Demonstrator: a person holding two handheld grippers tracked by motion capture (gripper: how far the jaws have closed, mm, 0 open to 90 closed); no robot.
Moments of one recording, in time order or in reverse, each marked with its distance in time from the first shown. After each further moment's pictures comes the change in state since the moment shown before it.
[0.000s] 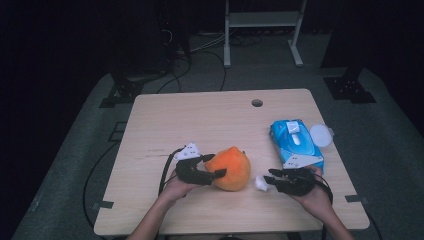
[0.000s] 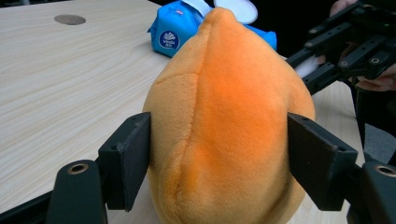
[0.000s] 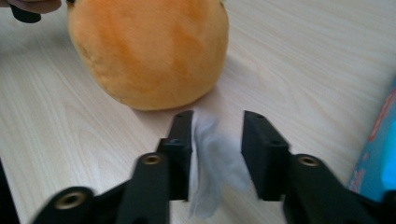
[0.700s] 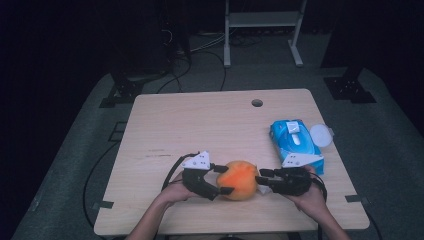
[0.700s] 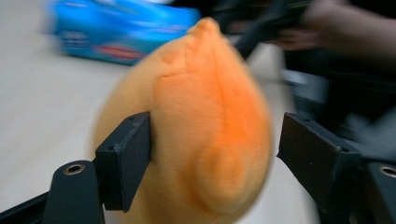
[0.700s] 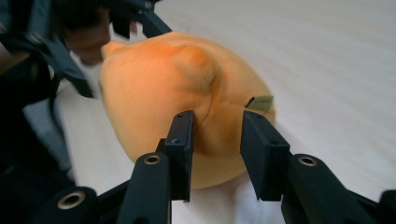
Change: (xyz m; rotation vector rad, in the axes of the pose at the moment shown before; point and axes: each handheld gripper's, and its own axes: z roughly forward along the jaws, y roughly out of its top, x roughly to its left) left arm -0.033 0.011 0.003 0.127 -0.309 0.212; right arm 0.014 0.013 -0.001 -0.091 0.183 0.014
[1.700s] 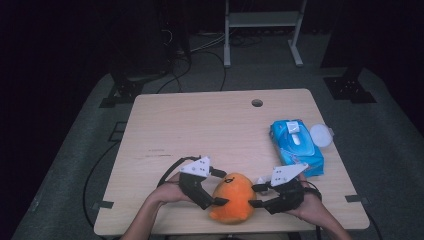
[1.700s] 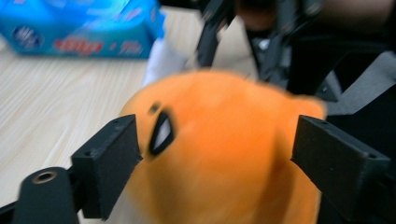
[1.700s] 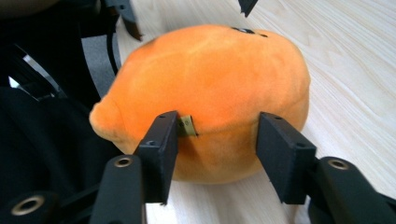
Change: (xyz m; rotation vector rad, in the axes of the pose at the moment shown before) left arm -0.002 0.000 -0.010 0.096 -0.011 0.069; right arm 0.029 -0.002 0.008 0.143 0.161 -0.205
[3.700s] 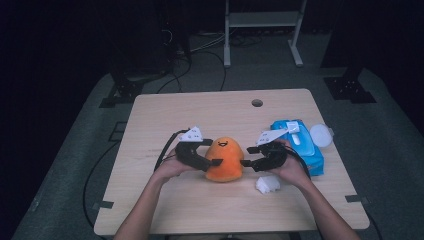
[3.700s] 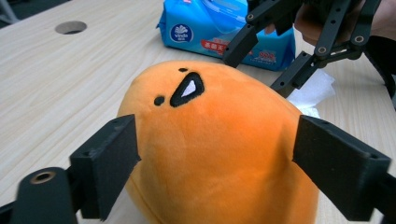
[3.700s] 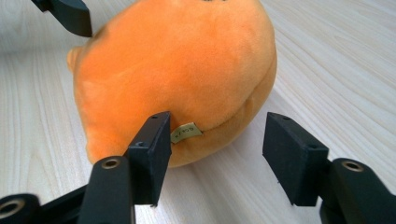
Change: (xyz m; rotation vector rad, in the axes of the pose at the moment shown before) left arm 0.074 0.001 -0.012 -0.065 0.285 -0.156; right arm -0.097 0.036 0.038 0.003 -0.190 0.059
